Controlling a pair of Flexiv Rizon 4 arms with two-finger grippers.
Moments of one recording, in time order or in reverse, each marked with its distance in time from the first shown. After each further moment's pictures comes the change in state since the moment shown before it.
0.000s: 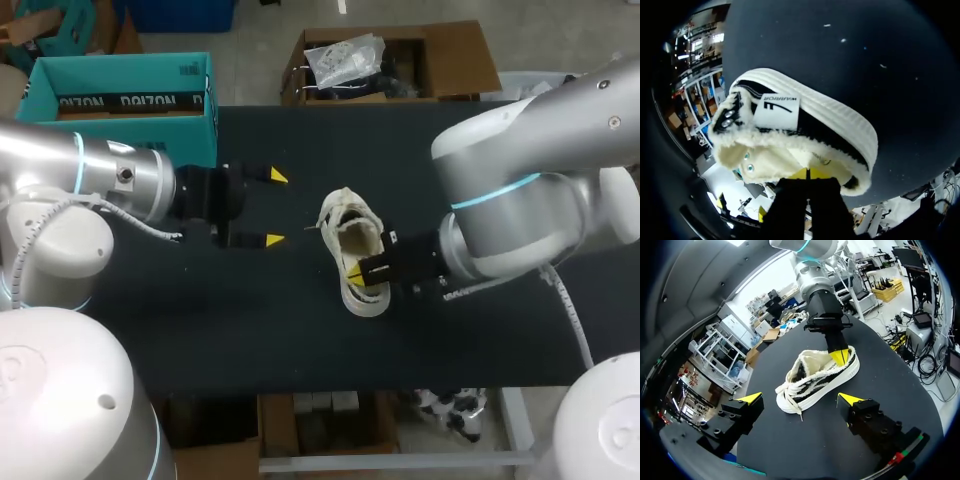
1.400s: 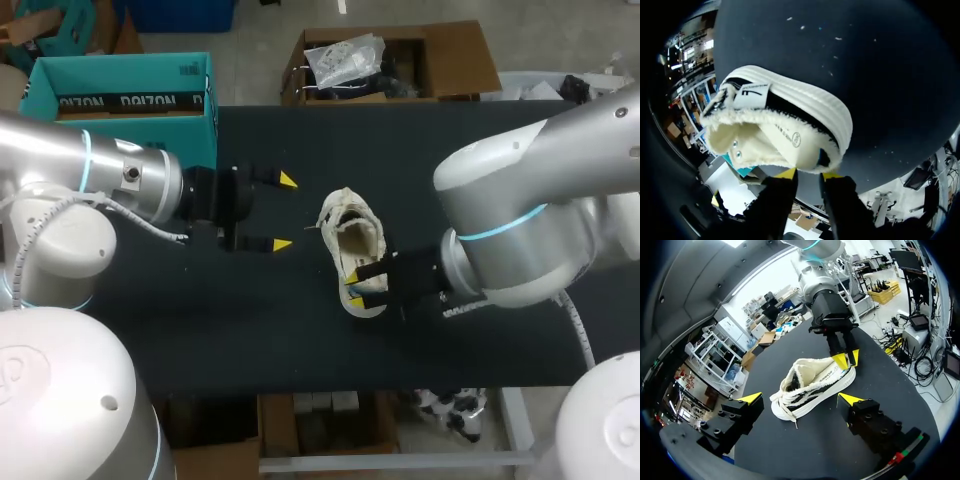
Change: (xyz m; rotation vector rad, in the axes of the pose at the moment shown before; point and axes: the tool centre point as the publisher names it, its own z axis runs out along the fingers) left arm 0.011 -0.018 0.006 0.029 0.042 0.010; right arm -0.019 -0.025 -0.011 0.010 0.004 0.082
